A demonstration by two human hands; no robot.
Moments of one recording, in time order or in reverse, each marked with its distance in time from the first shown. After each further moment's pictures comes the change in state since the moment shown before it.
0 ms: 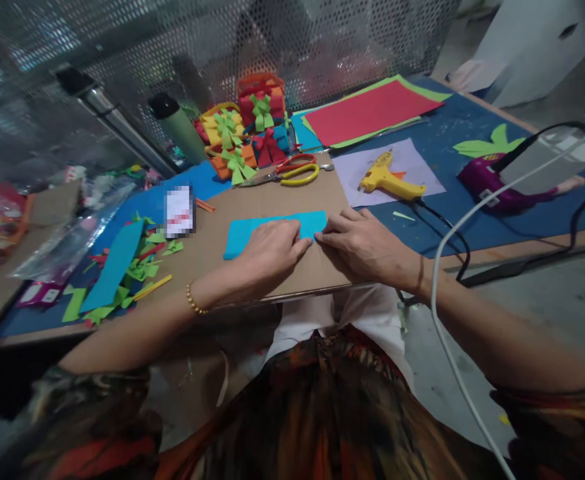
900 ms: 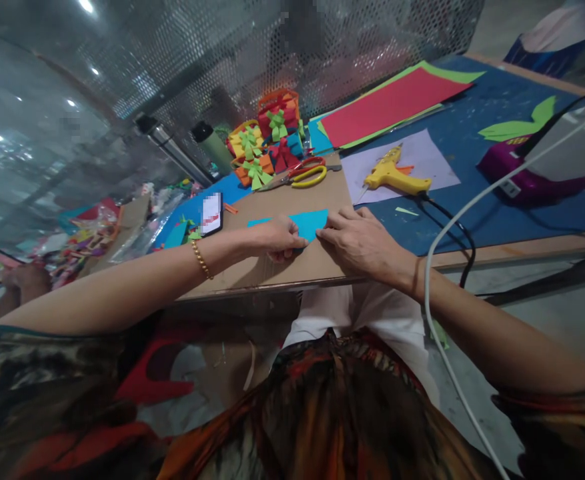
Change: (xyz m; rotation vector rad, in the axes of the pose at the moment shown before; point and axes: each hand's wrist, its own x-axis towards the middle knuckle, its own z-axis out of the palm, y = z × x) left_hand 0.019 0.014 -0.028 -0.451 -0.456 -0.482; right_hand 0.001 -0.006 0.018 -0.017 0.102 0.085
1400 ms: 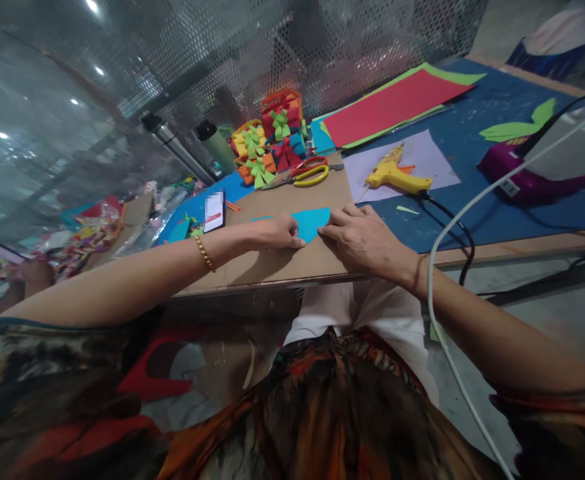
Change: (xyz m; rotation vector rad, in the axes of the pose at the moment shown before) left_hand 0.013 -0.016 -0.011 0.302 0.057 0.174; right_hand -0.001 0.000 -0.005 0.008 0.013 0.007
